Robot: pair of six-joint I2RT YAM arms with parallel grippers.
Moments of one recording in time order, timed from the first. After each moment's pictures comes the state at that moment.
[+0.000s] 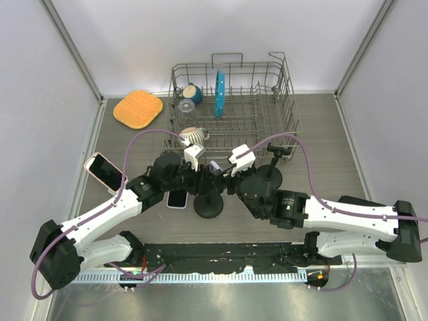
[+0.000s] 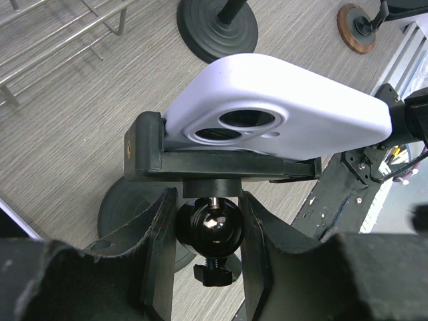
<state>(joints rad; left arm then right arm) -0.72 1.08 0.70 -0.10 0.32 -0.31 1.29 1.08 0.87 0.00 0.75 0.21</state>
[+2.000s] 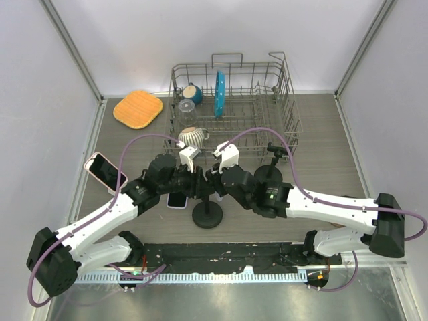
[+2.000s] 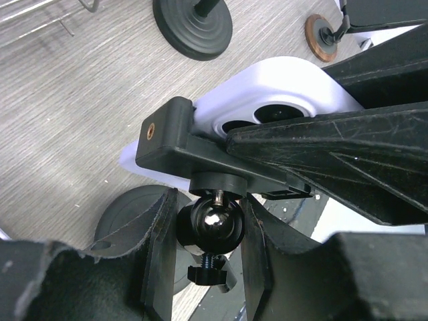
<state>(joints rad) -0.69 1.02 0.66 -0.11 0.37 -0.44 1.20 1.26 0.98 -0.19 0.58 0.33</state>
